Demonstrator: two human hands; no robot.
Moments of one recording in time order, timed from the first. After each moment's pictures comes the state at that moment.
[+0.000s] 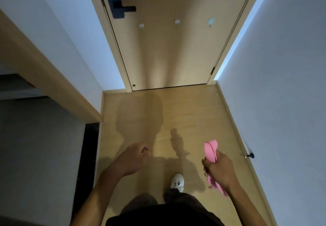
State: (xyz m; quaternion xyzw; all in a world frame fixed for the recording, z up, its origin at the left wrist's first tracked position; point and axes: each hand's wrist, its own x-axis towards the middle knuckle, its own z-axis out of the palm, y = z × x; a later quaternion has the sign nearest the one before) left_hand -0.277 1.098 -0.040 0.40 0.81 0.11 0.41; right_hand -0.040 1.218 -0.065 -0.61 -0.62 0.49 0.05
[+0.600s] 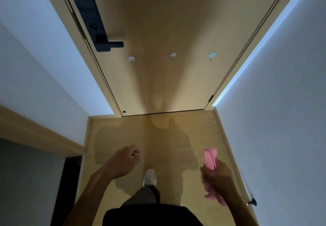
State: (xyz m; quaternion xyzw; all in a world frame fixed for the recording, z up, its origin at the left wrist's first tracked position) left_hand -0.441 1.342 -0.052 0.38 0.82 0.12 0.41; right_hand -0.179 1.467 -0.066 -0.65 -0.54 0.53 0.08
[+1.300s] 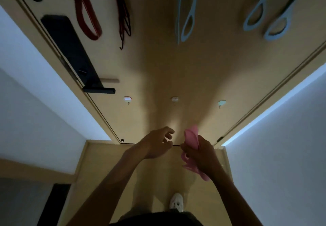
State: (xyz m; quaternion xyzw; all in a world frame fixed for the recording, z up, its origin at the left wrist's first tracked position) left_hand -0.518 1.665 -0.004 0.44 0.77 0.25 0.38; right_hand -0.363 1.758 -0.024 -0.46 -0.71 0.52 0.09
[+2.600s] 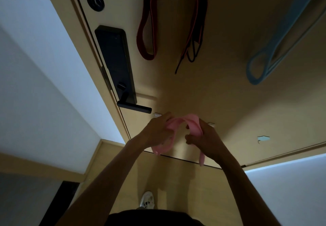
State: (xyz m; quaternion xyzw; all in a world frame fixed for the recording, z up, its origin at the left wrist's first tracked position) left_hand -0.703 1.667 0.008 0.35 0.79 0.37 0.35; right_hand -0.569 1.796 0.010 -0.27 -0.78 0.57 0.04
